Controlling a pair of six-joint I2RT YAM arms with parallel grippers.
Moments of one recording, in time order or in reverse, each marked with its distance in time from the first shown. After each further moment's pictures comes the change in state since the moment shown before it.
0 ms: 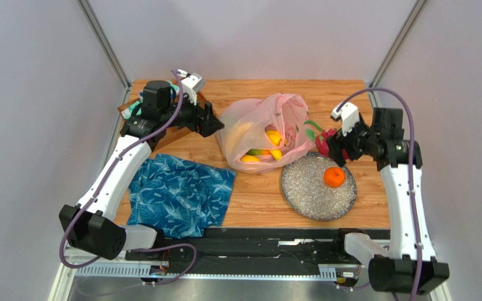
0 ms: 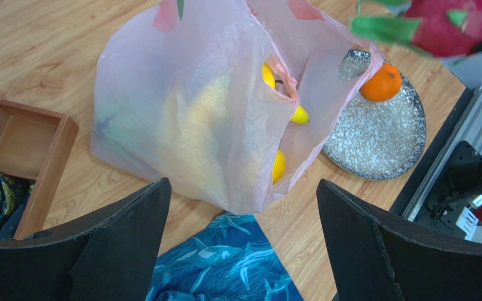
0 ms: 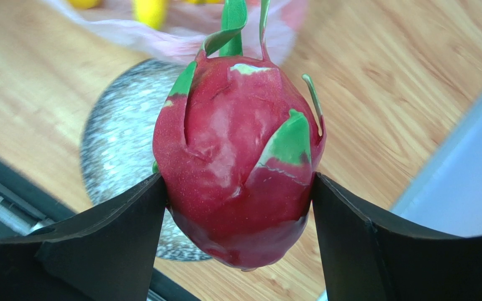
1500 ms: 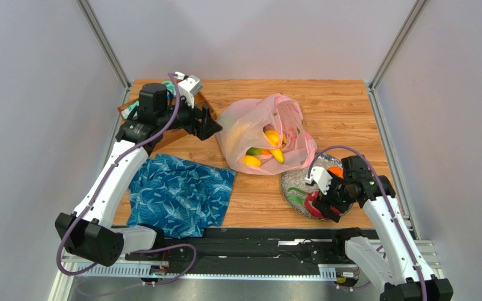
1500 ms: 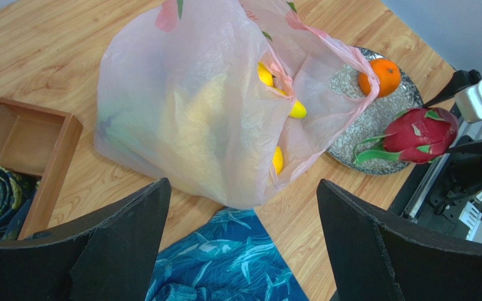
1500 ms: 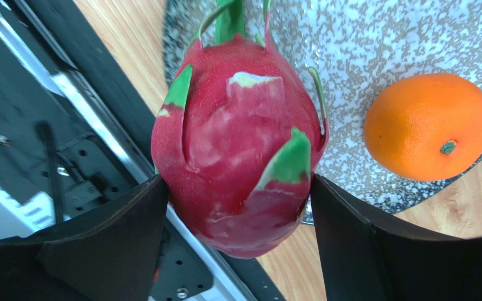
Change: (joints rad) left arm 0.002 -0.053 -0.021 -0.018 -0.003 0.020; right arm 0.218 -0.291 -0.546 -0.148 0.062 -0.234
